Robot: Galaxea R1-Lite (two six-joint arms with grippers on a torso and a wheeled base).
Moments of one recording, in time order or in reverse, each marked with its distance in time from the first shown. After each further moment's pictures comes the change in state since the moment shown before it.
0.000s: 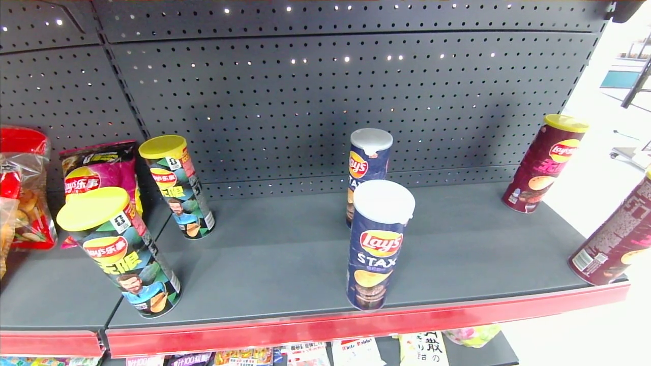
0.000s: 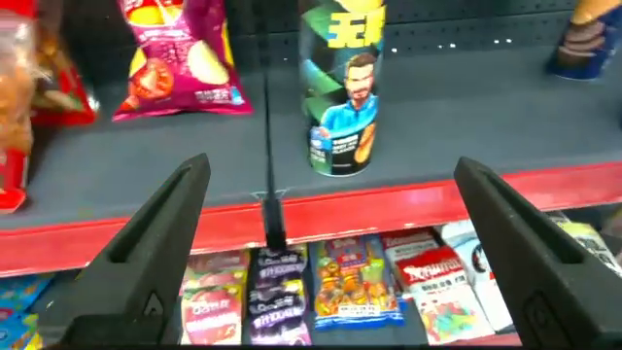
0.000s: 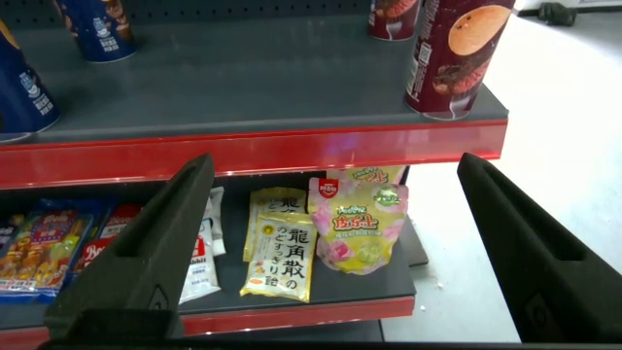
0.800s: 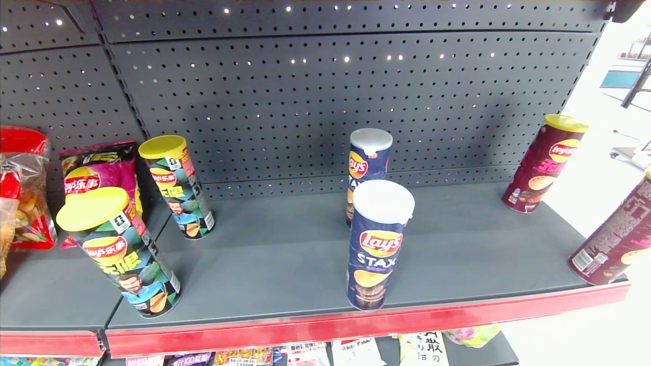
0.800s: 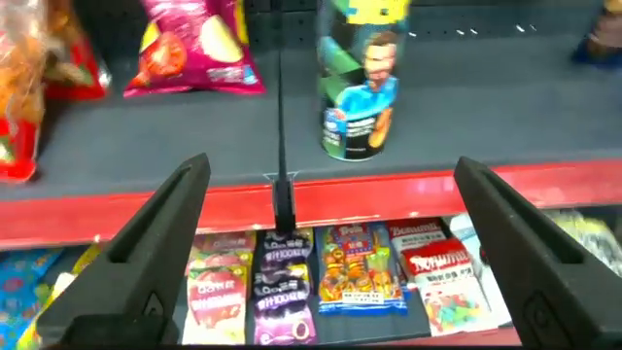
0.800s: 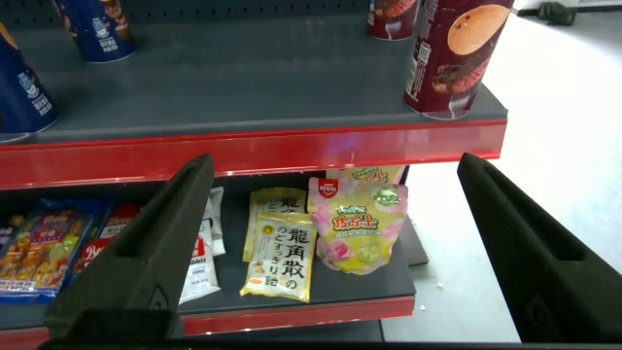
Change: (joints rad) left arm -0.001 -0.003 0.001 0.041 0.049 -0.024; right arm -0.001 0.000 0.000 0.000 0.000 0.000
